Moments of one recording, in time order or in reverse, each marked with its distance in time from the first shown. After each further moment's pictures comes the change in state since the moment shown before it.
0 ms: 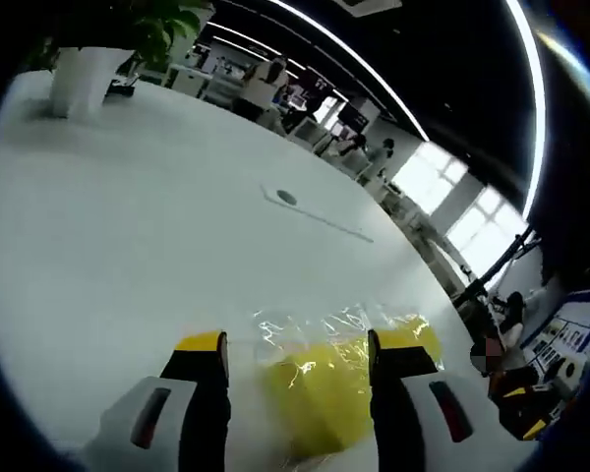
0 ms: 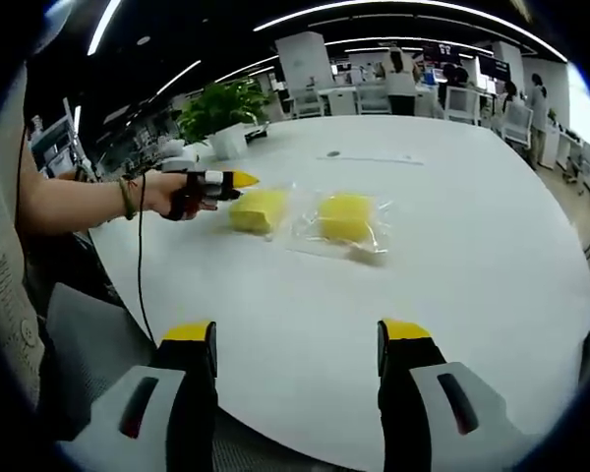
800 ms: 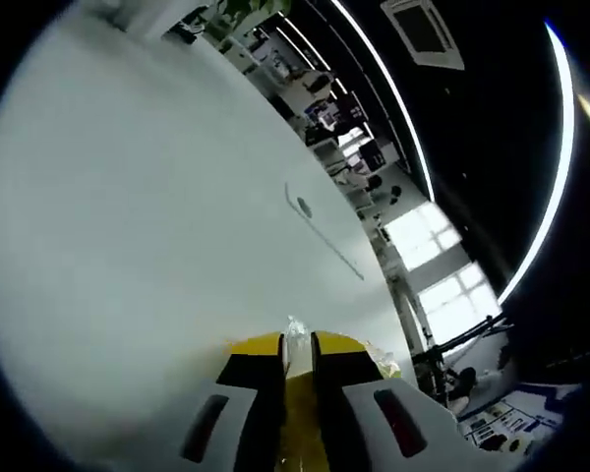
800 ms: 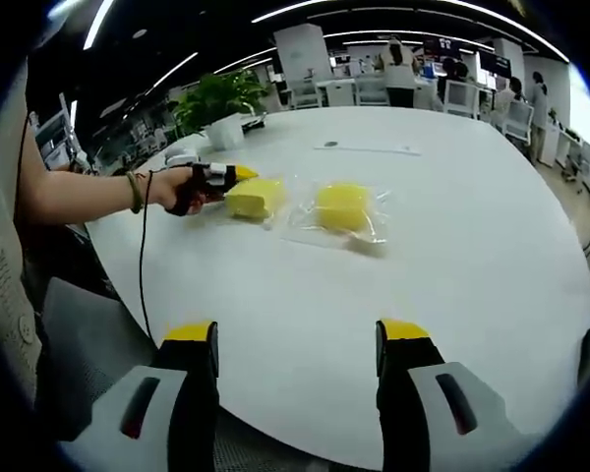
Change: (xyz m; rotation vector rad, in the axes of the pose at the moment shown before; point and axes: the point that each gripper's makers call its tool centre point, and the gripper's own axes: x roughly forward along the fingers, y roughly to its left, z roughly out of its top) left arm 0.004 0.005 -0.001 -0.336 -0.079 -0.082; right arm 0.002 -0.001 -0.015 -0.003 0.036 -0.012
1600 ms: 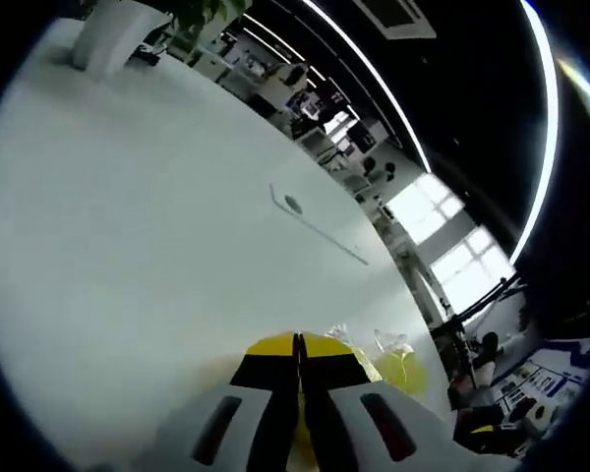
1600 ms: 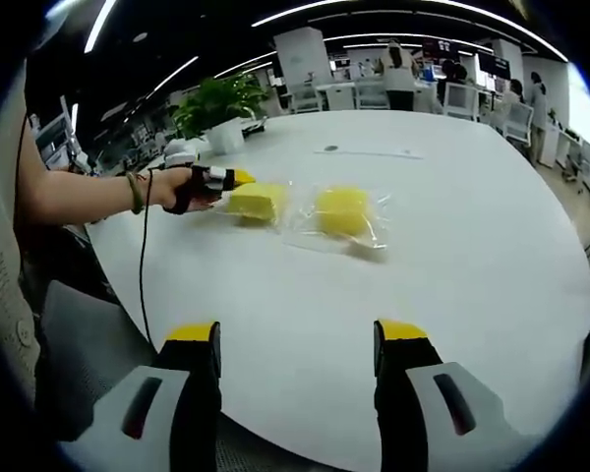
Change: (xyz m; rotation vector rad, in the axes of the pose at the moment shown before) left arm 0.001 -0.006 0.001 0.176 0.060 0.026; right arm 0.003 0.001 0.003 0.003 -0.020 0.006
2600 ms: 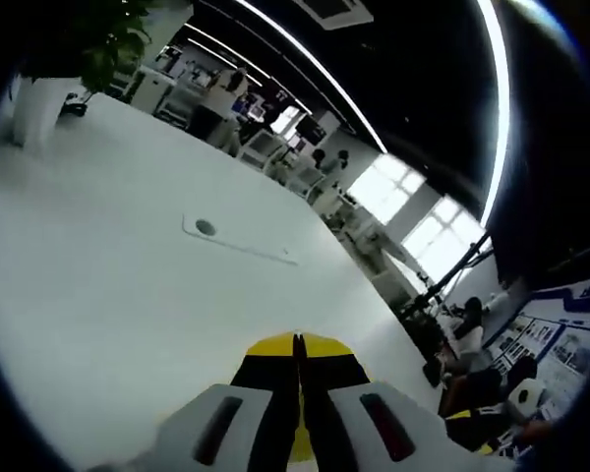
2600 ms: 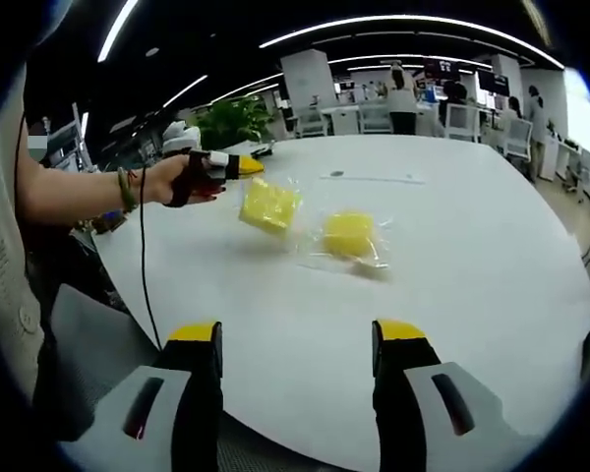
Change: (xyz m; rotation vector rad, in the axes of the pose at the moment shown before) left arm -0.026 -0.115 0.008 0.206 0.015 -0.151; right arm -0.024 0.010 0.012 -0.022 -0.115 0.014
